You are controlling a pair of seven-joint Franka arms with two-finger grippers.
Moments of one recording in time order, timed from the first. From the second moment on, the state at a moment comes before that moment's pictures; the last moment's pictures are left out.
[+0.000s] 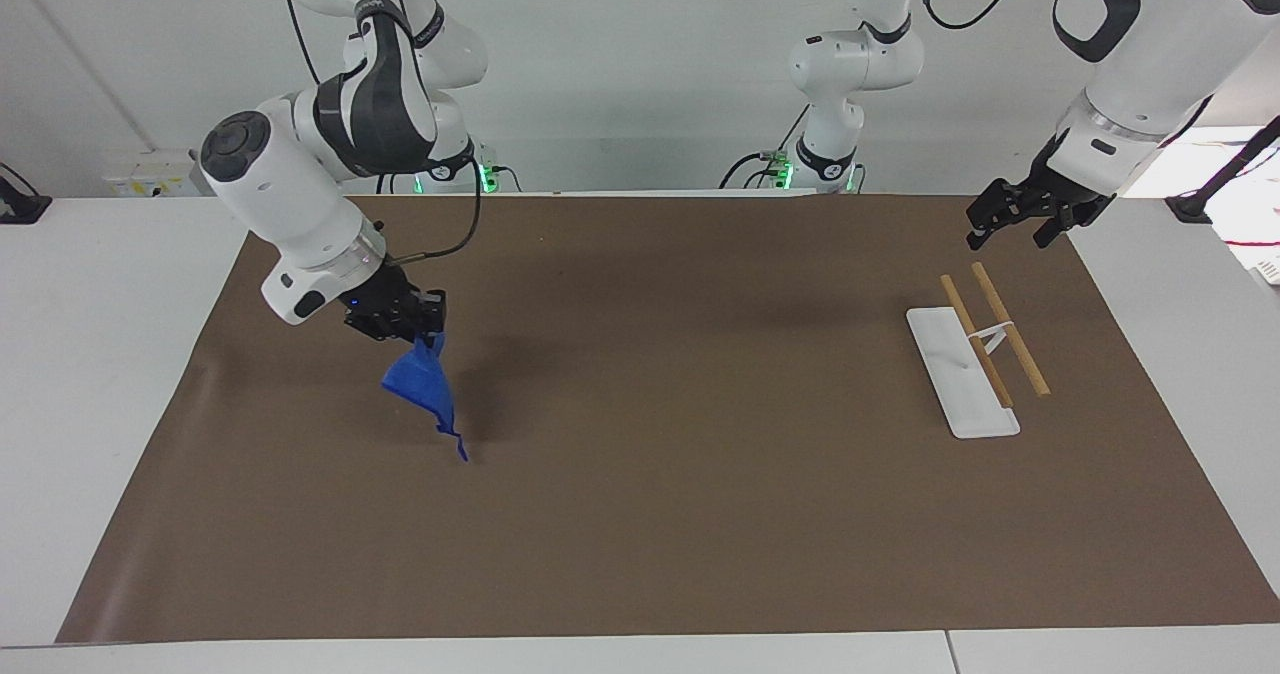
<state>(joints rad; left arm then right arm) 0.01 -0.02 -0.01 -1.65 -0.06 1.60 0.02 0.07 0.15 0.04 -1.75 0.30 1.92 0.12</state>
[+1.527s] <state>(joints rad) -0.13 -0.01 -0.03 -1.85 -0.40 1.94 -0.94 0.61 0.27 0.04 -1.65 1.14 2.72 0.89</state>
